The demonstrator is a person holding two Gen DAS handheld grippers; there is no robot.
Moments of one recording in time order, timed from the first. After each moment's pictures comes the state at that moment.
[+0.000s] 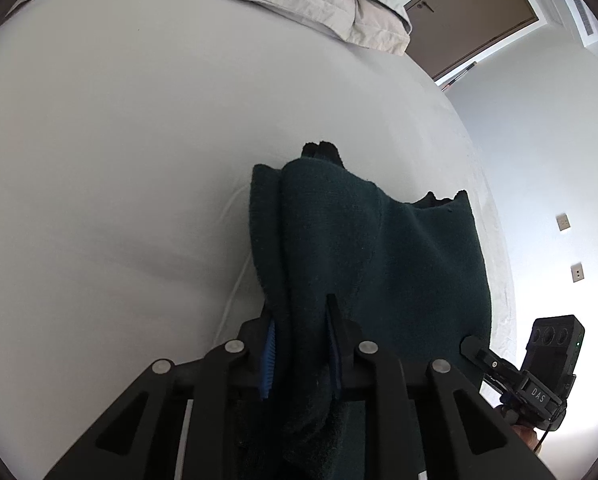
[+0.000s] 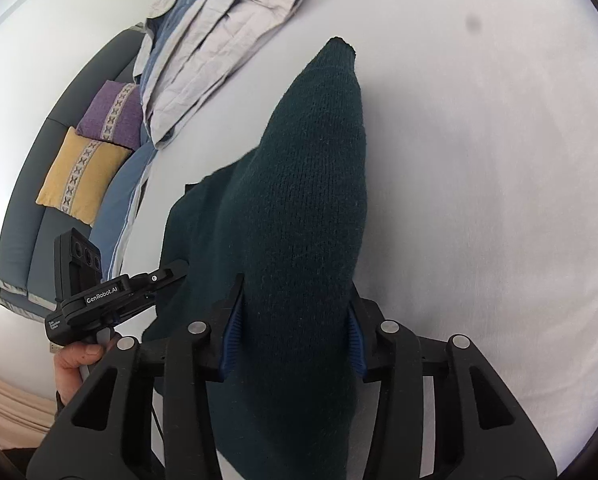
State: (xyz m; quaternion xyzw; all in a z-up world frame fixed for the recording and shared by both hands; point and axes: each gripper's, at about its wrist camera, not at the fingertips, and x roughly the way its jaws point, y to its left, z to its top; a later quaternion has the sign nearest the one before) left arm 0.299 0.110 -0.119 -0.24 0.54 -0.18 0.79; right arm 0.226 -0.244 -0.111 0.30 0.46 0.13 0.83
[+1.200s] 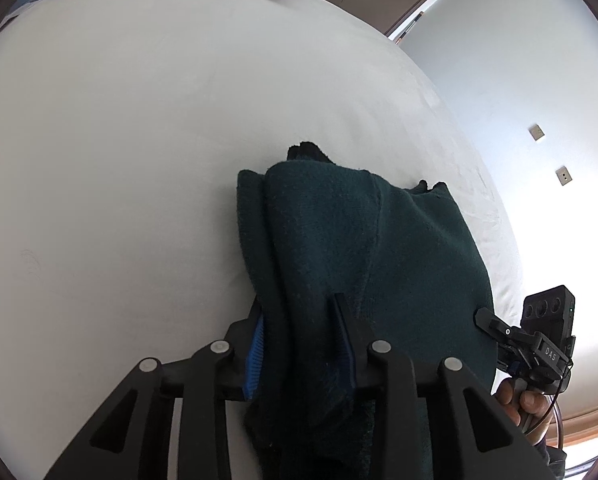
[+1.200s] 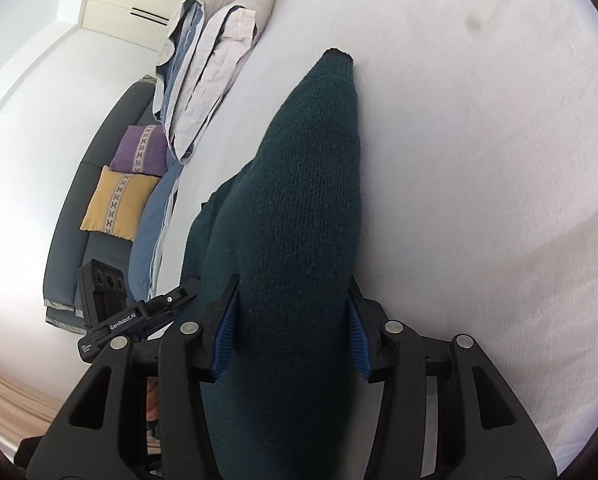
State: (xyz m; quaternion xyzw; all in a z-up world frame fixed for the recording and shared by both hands) left arm 0.107 0.034 -0.125 -0.16 0.54 -0.23 0.80; right arm -0.033 -0.296 -0.156 0.41 0.41 0.12 0.81
